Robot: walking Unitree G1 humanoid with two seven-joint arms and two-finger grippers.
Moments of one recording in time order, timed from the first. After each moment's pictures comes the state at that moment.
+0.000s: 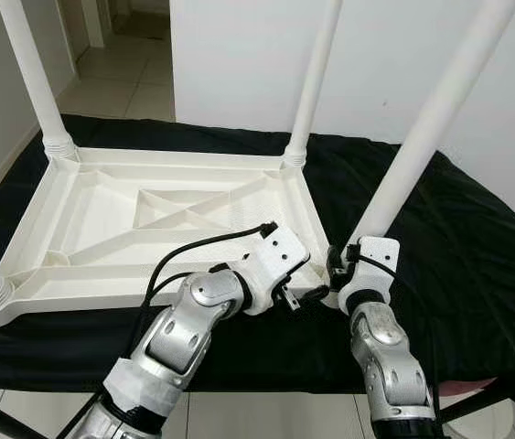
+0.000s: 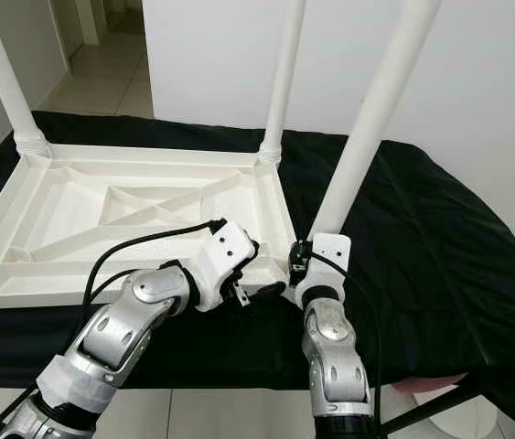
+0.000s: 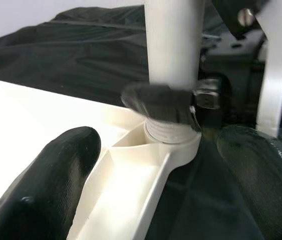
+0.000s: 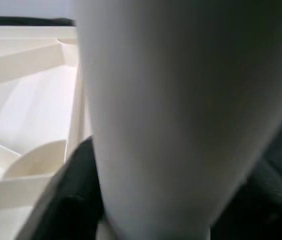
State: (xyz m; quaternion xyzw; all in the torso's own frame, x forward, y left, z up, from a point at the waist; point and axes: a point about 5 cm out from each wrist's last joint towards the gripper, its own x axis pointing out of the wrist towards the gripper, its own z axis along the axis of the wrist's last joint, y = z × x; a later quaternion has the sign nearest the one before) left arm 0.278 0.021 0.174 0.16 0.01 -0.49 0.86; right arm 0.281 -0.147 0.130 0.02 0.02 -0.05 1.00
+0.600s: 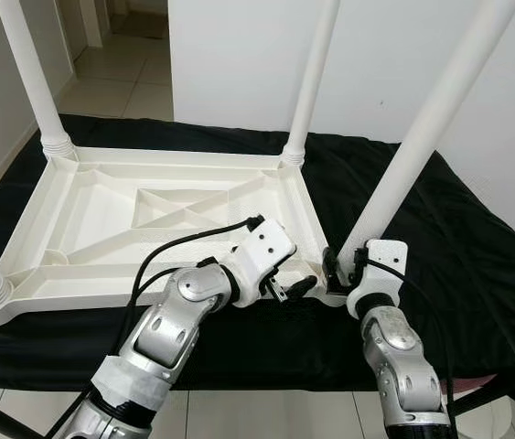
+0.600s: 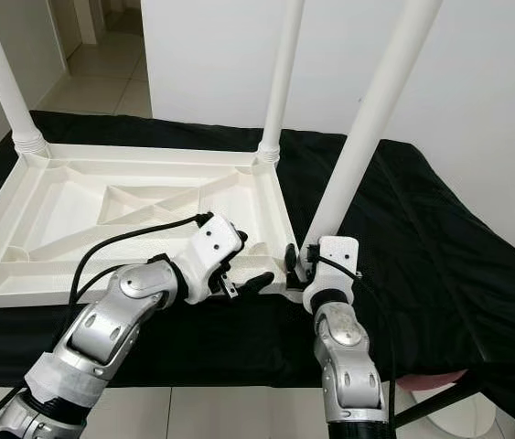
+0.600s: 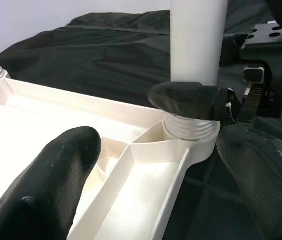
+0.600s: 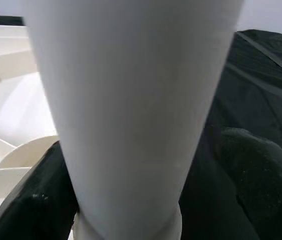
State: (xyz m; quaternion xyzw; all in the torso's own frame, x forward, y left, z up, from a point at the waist) left arm 0.285 0.037 0.177 0.15 0.00 -0.48 0.86; right arm 0.280 -0.160 0.133 0.00 0.01 -0.02 1.00
